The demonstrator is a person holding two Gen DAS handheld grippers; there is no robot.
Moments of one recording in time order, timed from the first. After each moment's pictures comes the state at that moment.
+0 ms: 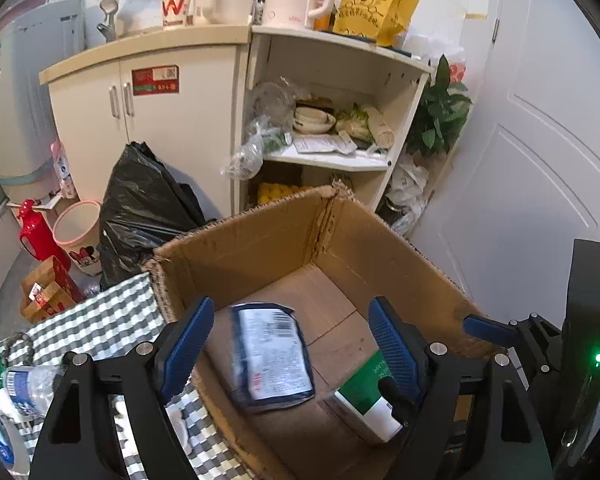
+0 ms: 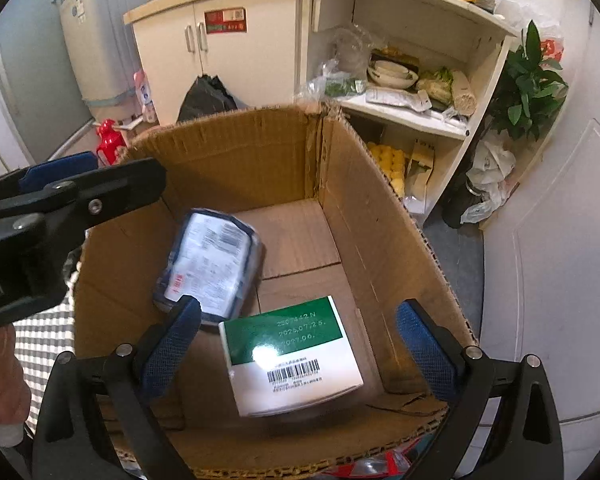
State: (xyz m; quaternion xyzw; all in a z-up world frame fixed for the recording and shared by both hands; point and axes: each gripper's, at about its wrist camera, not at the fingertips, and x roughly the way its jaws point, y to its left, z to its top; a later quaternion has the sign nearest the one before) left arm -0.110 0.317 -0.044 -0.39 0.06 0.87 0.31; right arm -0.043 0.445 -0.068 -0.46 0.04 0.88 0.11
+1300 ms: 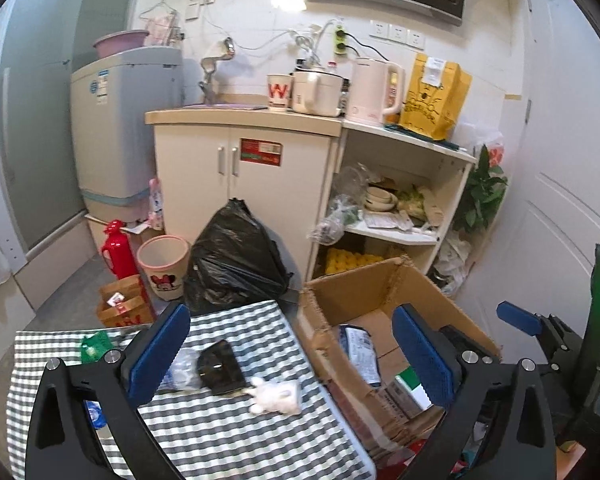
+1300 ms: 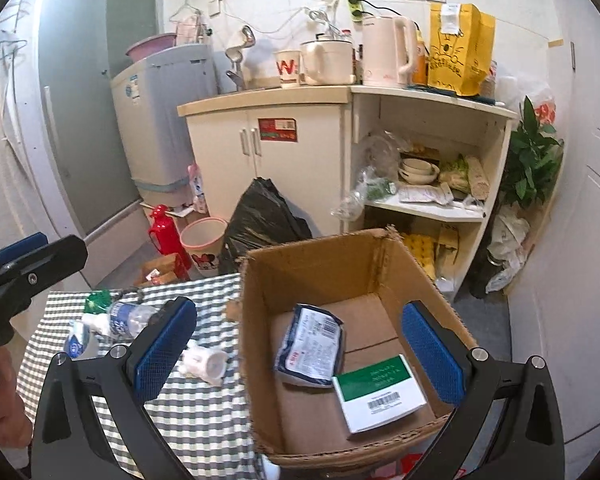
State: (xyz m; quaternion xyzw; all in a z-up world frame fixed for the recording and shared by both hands) left arm -0.042 0.157 0.043 -0.29 0.00 0.94 0.20; right arm -0.003 0.363 0.024 -0.29 0.05 0.95 0.06
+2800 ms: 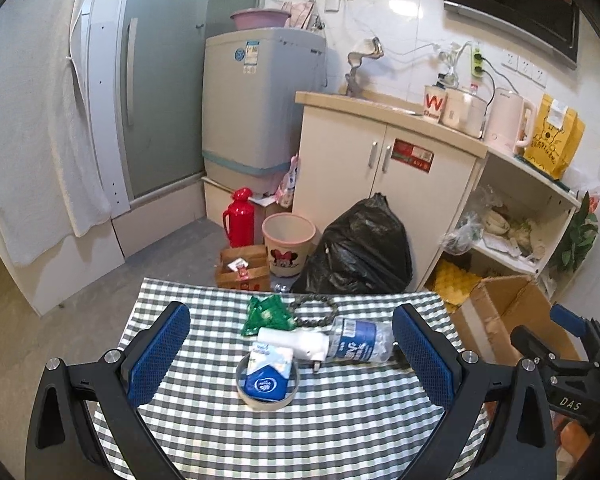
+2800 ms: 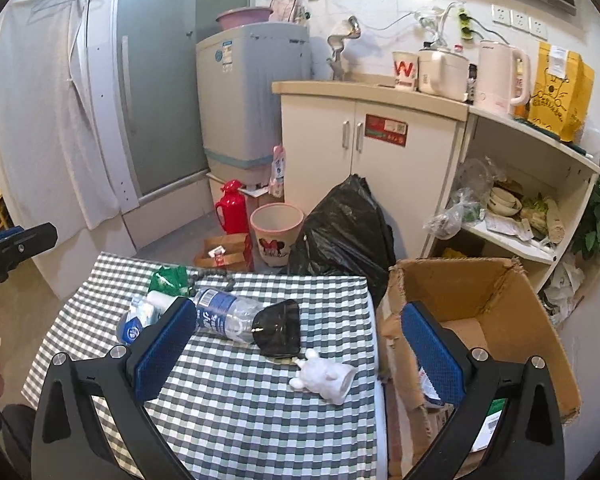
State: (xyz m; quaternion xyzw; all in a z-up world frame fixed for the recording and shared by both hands) left arm -0.049 -0.049 0.012 -0.31 -0.04 0.95 0.02; right arm -0.044 0.220 0.004 -0.31 -0.02 0.95 -0.05
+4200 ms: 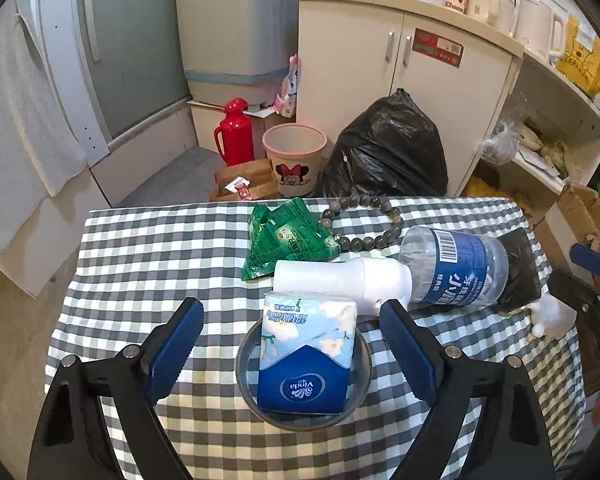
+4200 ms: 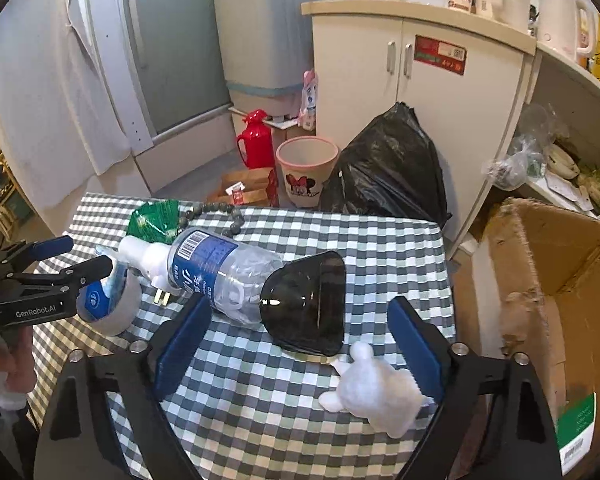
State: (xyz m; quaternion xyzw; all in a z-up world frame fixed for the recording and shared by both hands) left arm -0.142 -0.058 -0.135 -0.44 0.01 0.90 0.04; right arm -0.135 0.195 -0.107 -0.41 -0.02 0.91 -0.10
